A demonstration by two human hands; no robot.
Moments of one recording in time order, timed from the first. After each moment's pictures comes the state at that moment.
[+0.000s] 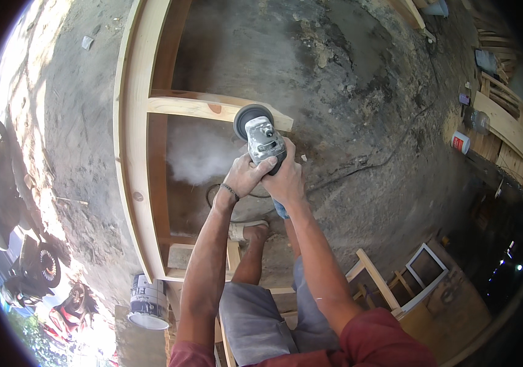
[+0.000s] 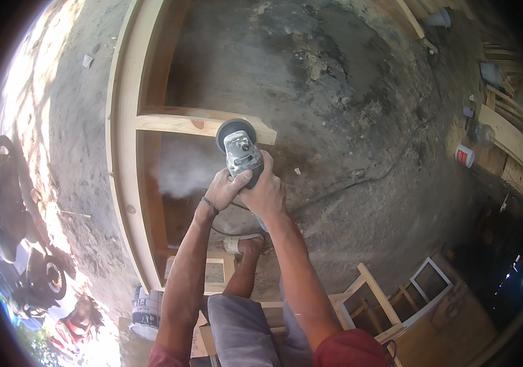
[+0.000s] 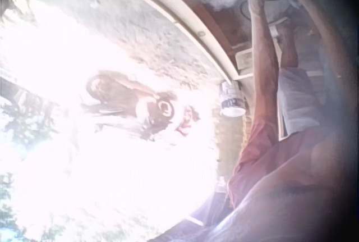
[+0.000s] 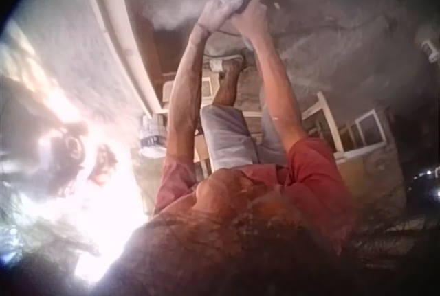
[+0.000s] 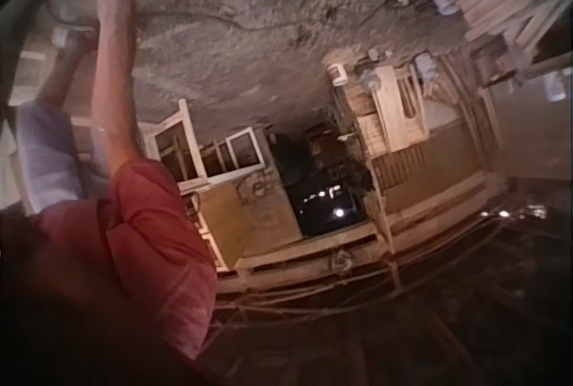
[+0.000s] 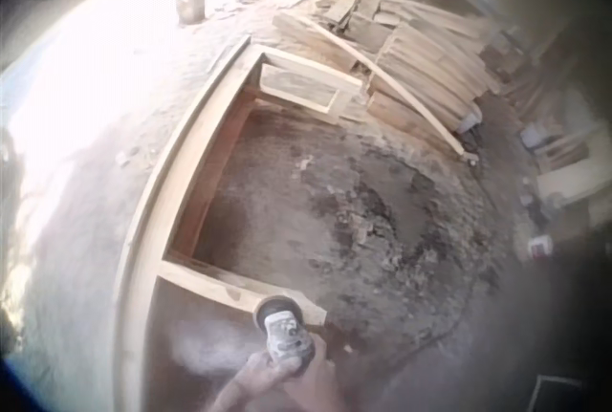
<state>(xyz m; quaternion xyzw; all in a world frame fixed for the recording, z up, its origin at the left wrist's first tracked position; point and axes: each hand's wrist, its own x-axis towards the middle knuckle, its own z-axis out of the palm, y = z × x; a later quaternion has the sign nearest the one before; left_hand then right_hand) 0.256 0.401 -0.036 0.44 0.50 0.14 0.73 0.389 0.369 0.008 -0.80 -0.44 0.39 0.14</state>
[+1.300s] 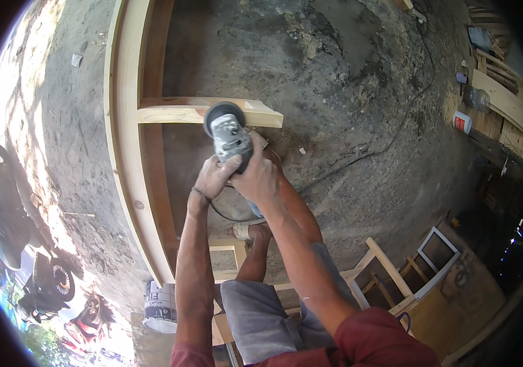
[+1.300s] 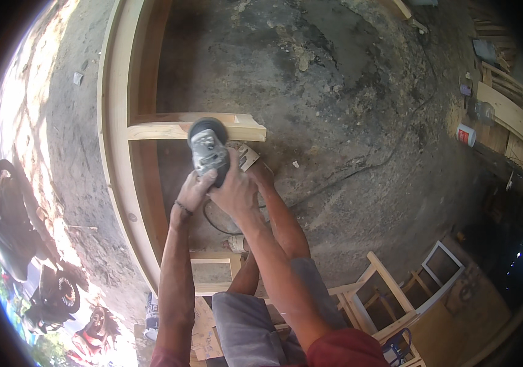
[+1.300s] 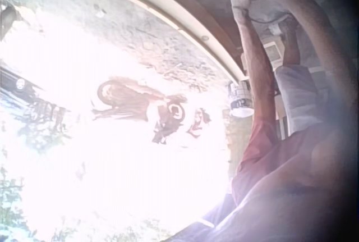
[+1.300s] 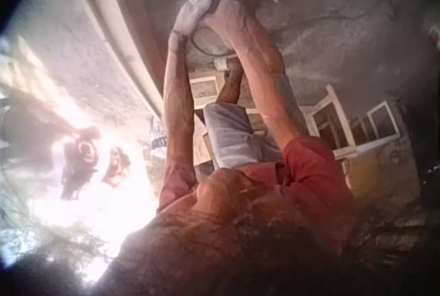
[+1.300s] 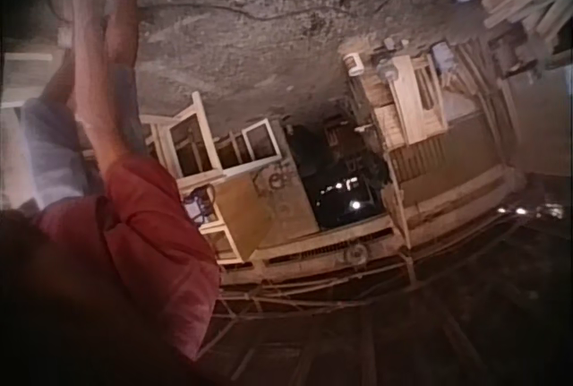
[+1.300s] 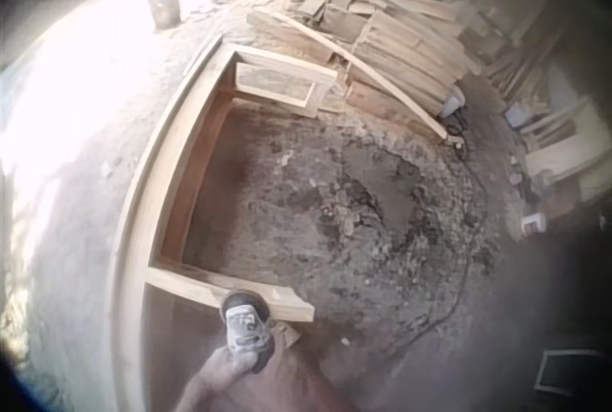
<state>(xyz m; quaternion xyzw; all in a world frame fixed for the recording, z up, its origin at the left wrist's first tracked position) 0.204 0.411 -0.042 0.41 0.51 0.14 0.74 0.349 0.385 0.009 -0.78 -0.43 0.43 0.13</state>
